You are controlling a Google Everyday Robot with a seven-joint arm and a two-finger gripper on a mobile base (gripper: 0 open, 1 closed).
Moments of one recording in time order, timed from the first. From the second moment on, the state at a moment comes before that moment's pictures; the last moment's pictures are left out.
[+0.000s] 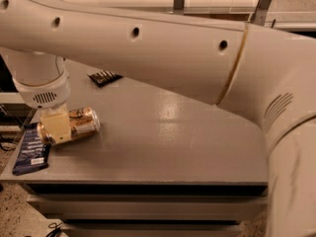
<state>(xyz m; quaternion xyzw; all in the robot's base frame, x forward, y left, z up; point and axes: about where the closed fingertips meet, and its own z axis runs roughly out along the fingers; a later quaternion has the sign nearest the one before) 0.449 0.214 0.867 -0.82 0.56 0.00 0.09</state>
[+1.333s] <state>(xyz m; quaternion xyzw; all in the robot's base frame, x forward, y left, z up) 0.449 0.223 0.859 -0.83 0.55 0.01 0.08</state>
